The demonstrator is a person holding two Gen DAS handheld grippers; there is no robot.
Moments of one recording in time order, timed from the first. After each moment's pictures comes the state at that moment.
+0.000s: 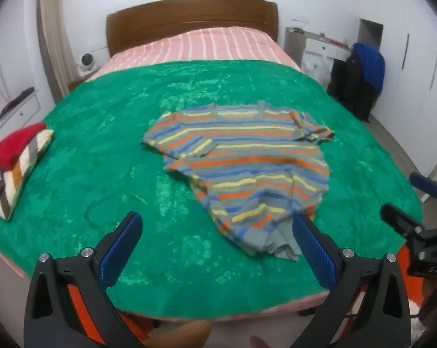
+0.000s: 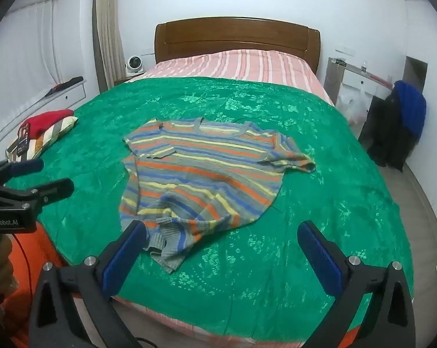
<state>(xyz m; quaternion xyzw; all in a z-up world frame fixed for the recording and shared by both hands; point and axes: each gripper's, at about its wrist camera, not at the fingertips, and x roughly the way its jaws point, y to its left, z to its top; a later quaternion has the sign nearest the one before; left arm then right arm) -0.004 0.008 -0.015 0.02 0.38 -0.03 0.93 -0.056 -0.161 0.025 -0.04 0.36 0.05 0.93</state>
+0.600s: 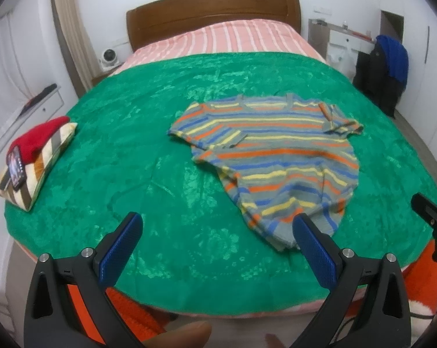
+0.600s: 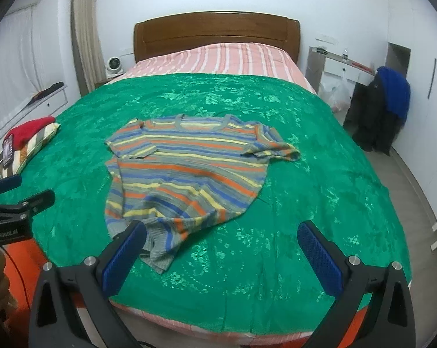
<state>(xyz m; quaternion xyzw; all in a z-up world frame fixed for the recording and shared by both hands) 0.001 0.014 -0.028 0.03 0.40 0.03 0.92 -0.037 -0.179 0.001 -0.02 0.38 0.00 0.93</state>
